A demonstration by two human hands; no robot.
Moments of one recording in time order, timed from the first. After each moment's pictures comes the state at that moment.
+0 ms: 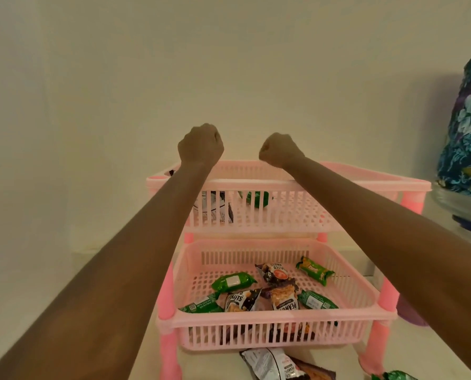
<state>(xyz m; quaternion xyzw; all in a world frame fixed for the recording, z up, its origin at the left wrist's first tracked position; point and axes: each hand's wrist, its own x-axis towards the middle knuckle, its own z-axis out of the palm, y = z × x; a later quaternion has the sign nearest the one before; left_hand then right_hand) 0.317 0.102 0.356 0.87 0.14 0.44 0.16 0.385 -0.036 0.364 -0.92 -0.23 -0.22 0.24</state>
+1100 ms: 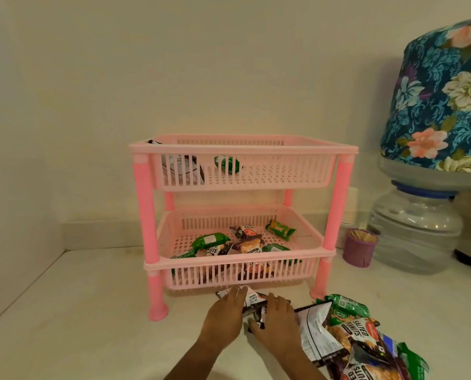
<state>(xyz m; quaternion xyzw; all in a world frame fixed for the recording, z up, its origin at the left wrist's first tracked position) 0.215 -0.009 0.006 0.99 -0.05 0.08 0.10 0.225 -0.140 0.008 -0.98 -0.08 -0.01 0.15</state>
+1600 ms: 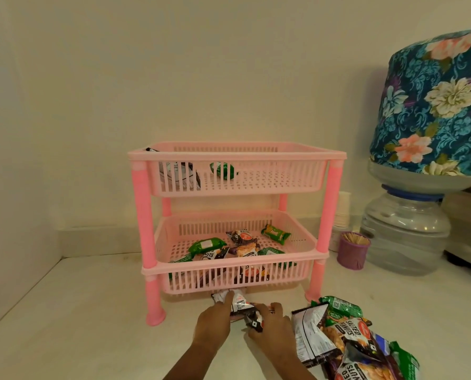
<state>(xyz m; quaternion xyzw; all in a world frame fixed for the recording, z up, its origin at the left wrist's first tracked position) 0.205 -0.005 0.011 0.99 0.04 0.06 0.12 0.215 -0.143 0.013 -0.97 -0.07 0.02 0.22</state>
